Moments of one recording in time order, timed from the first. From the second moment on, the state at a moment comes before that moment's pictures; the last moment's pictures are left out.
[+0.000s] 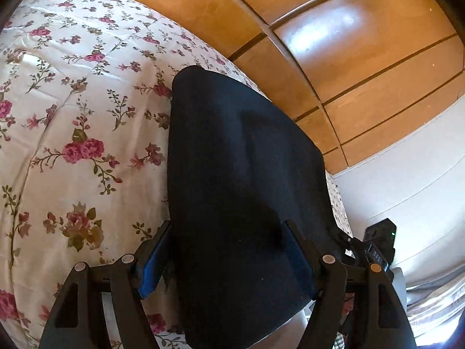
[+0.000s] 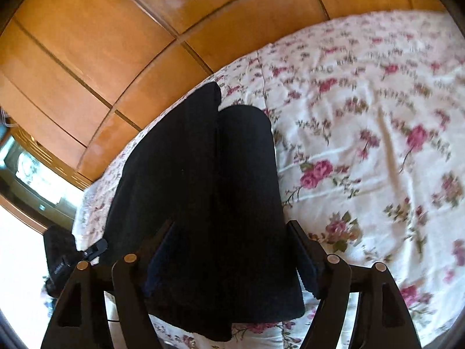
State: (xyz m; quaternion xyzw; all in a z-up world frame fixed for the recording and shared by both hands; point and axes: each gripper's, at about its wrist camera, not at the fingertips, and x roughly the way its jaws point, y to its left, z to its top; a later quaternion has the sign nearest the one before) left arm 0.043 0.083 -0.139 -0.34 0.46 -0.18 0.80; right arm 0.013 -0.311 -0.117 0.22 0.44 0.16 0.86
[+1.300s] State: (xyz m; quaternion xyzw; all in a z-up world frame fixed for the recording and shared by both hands) left arm 0.038 0.033 -0.105 -0.18 0.41 -0.16 0.88; right arm 0.009 -0.262 -0.107 0.02 0.39 0.14 0.91
